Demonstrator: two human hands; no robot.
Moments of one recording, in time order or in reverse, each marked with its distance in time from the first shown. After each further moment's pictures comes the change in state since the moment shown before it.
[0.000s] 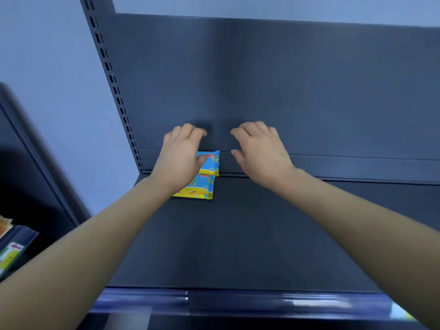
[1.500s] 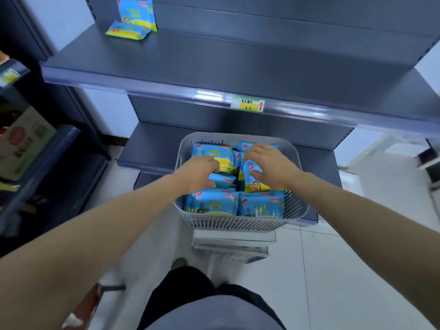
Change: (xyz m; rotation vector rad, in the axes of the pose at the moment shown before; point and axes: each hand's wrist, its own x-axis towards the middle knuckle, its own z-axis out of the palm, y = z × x) left_hand -0.358 0.408 0.094 -0.046 -0.764 0.005; right_hand -0.522 0.181 -0.020 0.210 -0.540 -0.250
